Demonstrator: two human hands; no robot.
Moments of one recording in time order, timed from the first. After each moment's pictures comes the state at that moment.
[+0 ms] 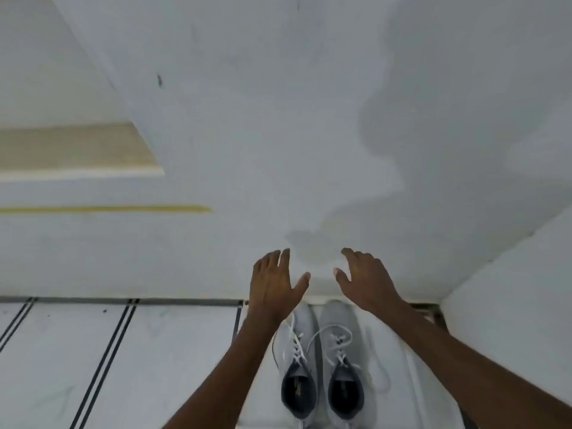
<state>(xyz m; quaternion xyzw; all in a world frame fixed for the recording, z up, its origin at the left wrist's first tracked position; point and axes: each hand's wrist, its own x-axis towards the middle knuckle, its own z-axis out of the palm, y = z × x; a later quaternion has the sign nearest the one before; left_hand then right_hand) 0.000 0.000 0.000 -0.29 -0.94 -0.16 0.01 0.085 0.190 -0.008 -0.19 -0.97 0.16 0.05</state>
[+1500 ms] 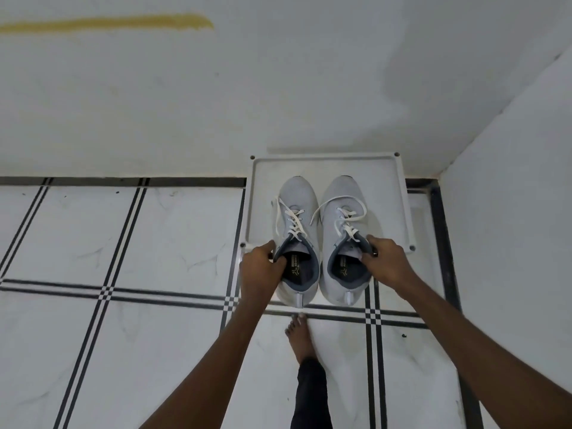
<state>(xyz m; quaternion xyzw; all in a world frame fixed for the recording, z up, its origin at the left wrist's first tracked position) 0.264 -0.189 -0.136 -0.10 -0.94 -0.29 -0.15 0.366 0.048 -0.129 -0.31 -0.86 0.39 -0.11</state>
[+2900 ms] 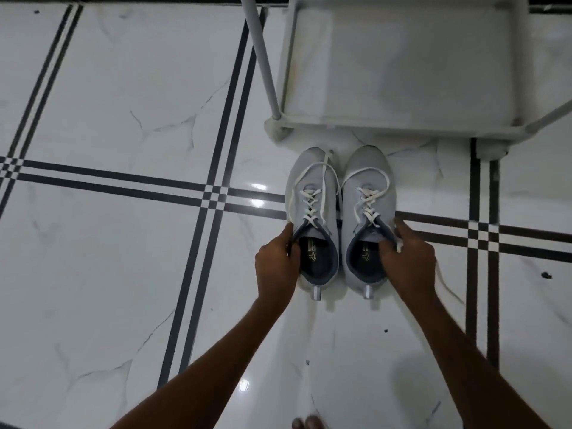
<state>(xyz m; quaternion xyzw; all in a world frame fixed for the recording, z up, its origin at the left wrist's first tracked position) 0.417 -0.332 -0.636 -0.07 -0.94 -0.32 -0.14 0.493 -0.131 -0.634 -0.41 -0.84 0.37 0.01</state>
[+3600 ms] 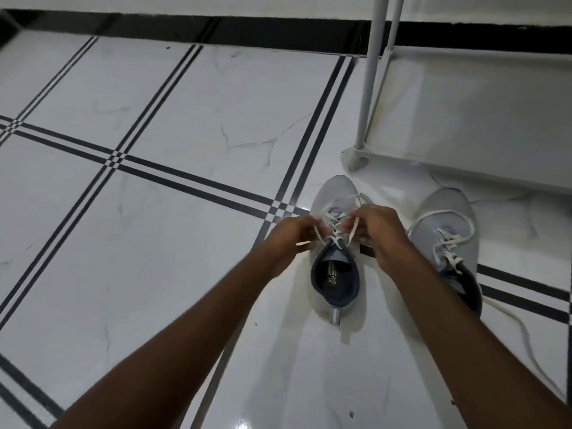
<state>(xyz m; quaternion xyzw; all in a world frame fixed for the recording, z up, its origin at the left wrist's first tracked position) 0.315 -0.405 -0.607 0.13 -0.66 -0.65 -0.36 0.341 -0.234 -0.609 -0.37 -0.58 0.72 -0.12</state>
